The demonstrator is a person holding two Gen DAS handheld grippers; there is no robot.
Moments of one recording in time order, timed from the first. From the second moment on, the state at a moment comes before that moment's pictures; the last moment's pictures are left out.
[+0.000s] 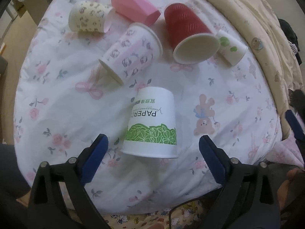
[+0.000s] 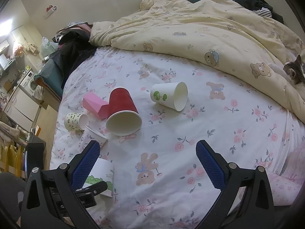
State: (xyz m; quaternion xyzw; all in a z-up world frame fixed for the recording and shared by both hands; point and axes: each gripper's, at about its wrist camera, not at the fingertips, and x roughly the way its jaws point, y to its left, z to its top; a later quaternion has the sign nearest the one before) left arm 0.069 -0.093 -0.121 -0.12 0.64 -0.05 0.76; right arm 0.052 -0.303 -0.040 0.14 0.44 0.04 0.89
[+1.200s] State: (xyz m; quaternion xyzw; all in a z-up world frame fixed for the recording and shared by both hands) left arm 0.063 0.033 -0.076 -0.08 0.58 0.04 0.81; right arm 0.069 -0.295 -0.072 0.19 0.52 0.10 0.83
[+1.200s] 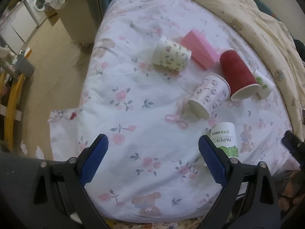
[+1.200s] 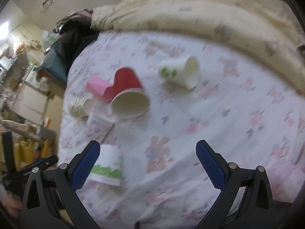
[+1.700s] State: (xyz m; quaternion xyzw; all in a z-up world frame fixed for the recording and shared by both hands) left arm 0.066 0.026 -0.074 -0.08 0.58 0.03 0.81; right arm 0.118 -0.215 -0.178 0.28 0.70 0.17 0.64
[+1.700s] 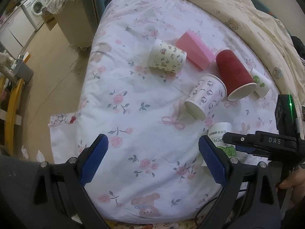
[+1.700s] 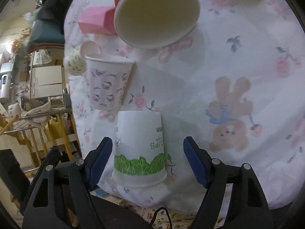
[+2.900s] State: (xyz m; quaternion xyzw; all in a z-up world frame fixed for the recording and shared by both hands) left arm 0.062 0.001 -0.056 -0.09 0.54 -0.04 0.84; right arm 0.113 -0.226 -0.078 0.22 0.59 0.25 0.74
